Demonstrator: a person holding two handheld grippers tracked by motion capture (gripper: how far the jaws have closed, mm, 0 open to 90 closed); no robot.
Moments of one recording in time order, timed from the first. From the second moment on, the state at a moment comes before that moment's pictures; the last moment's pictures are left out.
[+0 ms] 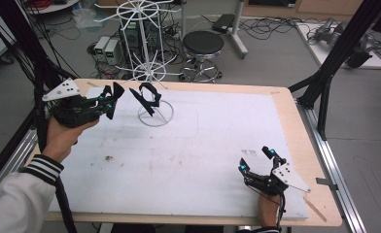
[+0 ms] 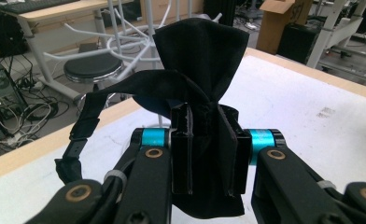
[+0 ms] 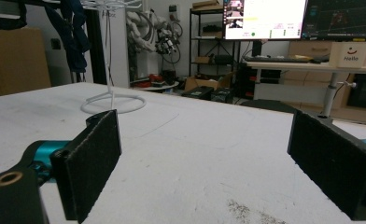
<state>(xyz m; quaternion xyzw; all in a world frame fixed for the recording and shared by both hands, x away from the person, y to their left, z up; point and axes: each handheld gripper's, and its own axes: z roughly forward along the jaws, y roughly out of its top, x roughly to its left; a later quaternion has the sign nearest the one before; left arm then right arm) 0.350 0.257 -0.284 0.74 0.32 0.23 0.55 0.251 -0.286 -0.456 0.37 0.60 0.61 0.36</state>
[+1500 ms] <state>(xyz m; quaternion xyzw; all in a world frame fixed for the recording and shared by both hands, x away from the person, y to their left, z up) 0.400 0.227 -0.291 0.75 0.31 0.22 0.54 0.251 -0.286 -0.456 0.37 0.60 0.61 0.36</state>
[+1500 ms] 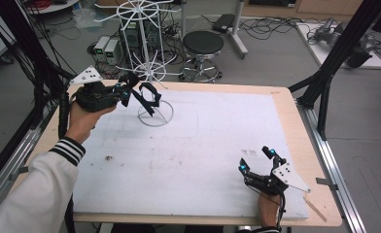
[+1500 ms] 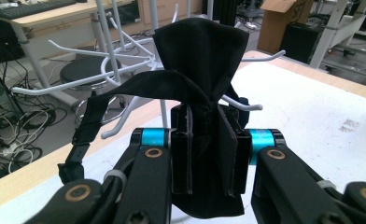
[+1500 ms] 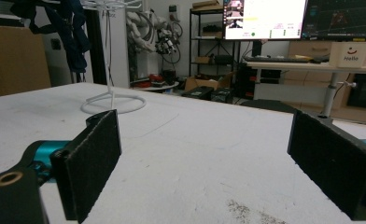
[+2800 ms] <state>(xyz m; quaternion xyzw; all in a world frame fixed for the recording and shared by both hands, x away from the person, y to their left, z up) 0.419 0.224 -0.318 0.76 0.34 0.20 0.51 0.250 -0.286 -0.456 0.37 0.60 0.61 0.36</state>
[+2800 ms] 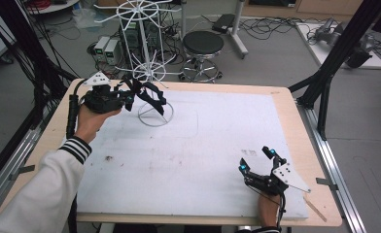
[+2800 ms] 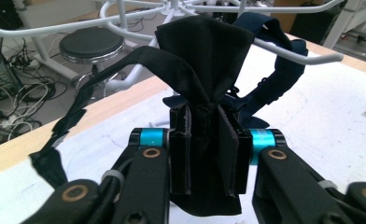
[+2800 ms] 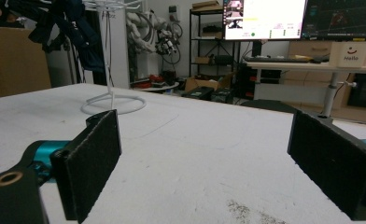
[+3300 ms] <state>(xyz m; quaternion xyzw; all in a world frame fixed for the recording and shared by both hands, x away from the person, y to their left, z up) 0.383 0.238 -0.322 0.76 0.31 0.19 0.54 0.251 -0.286 -0.456 0.37 0.60 0.61 0.36</state>
